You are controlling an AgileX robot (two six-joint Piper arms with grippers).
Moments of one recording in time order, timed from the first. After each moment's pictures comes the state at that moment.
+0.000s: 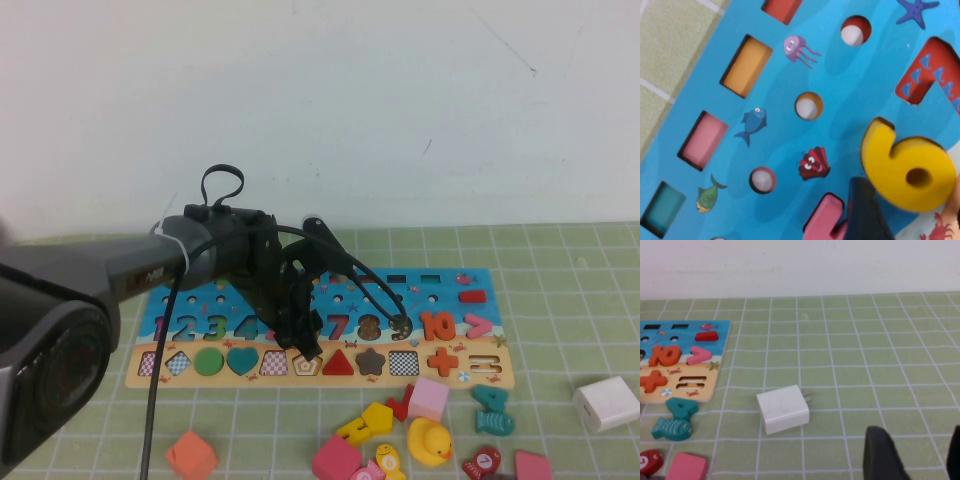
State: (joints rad) right arm 0.00 -0.01 0.03 -0.13 0.41 0.14; left arm -0.41 2.25 -1.60 -0.19 0.60 0.74
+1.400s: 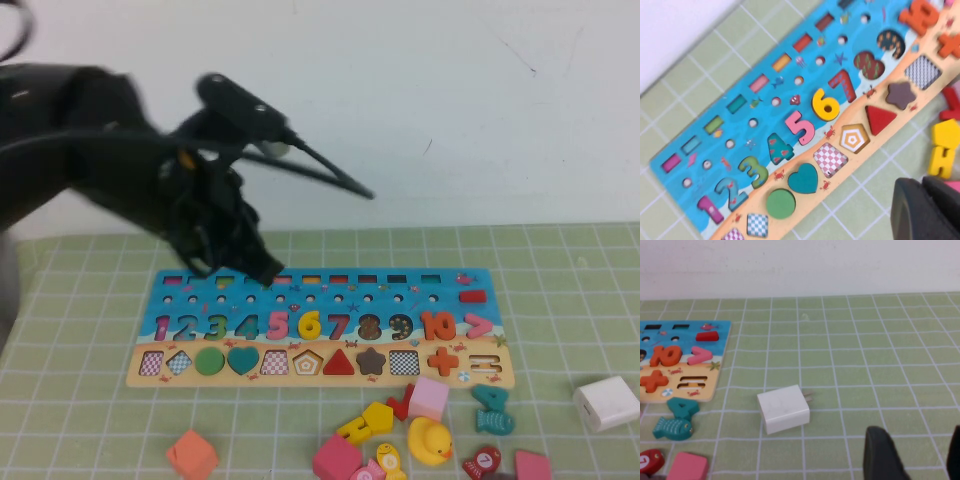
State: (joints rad) right arm 0.00 -0.01 0.03 -0.13 0.41 0.14; left arm -0.41 1.58 -1.39 -0.17 0.86 0.41
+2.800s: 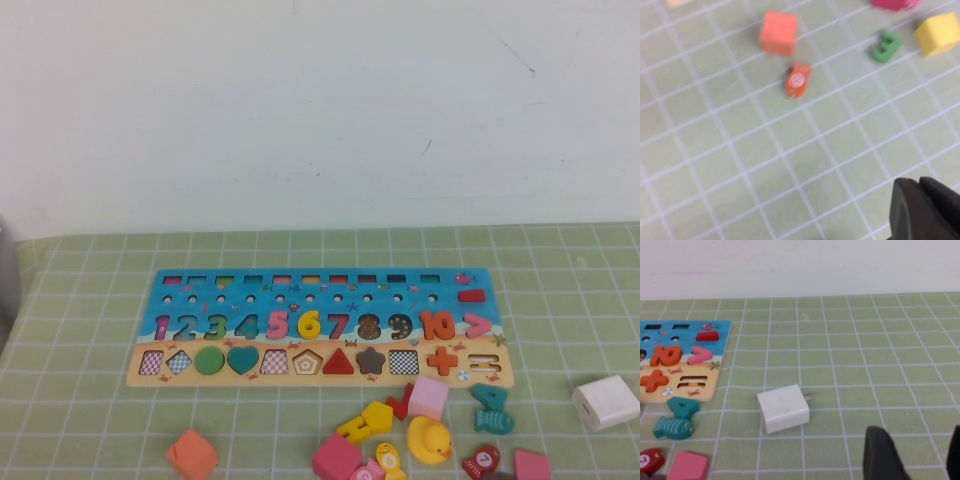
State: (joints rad) right arm 0.00 -0.01 0.03 -0.13 0.41 0.14; left arm -0.41 0.49 -0.58 -0.12 1.14 0.04
